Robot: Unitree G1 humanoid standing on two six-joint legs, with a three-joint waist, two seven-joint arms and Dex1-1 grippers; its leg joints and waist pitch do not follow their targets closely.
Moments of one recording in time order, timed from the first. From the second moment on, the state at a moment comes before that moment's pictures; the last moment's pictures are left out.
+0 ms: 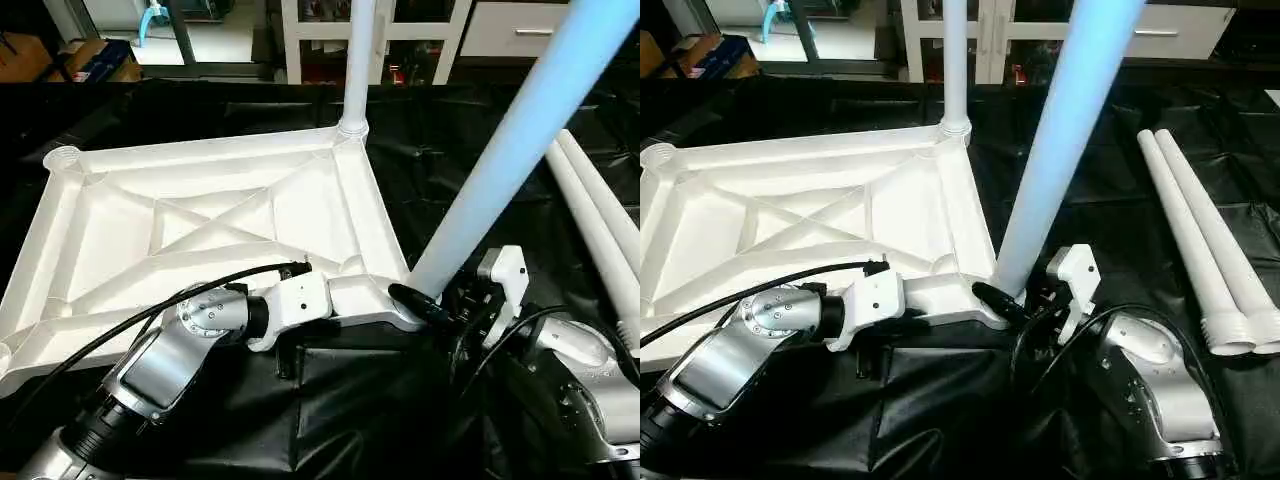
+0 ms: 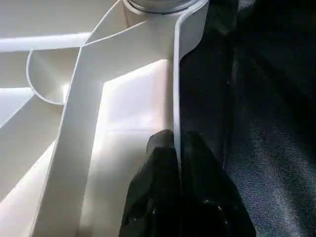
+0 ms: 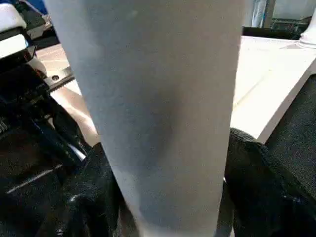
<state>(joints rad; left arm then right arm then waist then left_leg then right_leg) -0.37 0.49 -0.45 -0.09 0.04 0.38 -0.94 -0.11 -0.44 0.03 -0.02 0.40 0.14 0.87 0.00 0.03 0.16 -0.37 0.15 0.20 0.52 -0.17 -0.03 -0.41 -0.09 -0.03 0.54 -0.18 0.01</state>
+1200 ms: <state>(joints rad) -0.39 0.36 -0.41 -0.09 0.06 0.55 -0.81 -0.20 -0.33 0.04 0.07 0.27 0.12 0.62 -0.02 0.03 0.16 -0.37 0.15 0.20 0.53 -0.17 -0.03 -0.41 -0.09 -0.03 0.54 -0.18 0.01</state>
